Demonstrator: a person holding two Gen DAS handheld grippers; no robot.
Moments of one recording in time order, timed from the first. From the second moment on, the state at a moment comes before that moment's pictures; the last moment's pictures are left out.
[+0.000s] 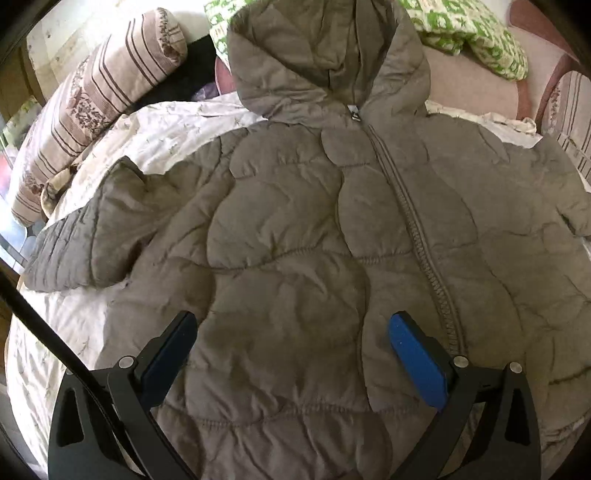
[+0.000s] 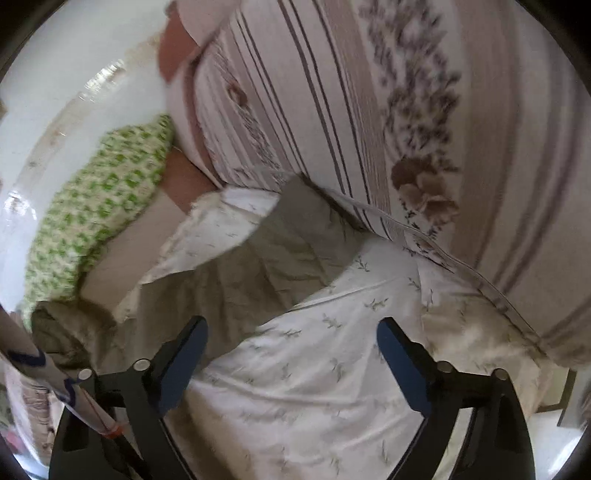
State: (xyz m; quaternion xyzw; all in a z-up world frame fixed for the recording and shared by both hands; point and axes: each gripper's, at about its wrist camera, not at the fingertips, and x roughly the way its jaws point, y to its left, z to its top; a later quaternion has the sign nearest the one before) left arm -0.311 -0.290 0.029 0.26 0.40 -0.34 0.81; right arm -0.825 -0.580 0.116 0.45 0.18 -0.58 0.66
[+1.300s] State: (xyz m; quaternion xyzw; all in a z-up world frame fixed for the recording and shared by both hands) left arm -0.308 -0.288 0.037 0.25 0.37 -0.35 0.83; right arm -0.781 -0.615 0.185 0.34 0.13 -0.62 0.70
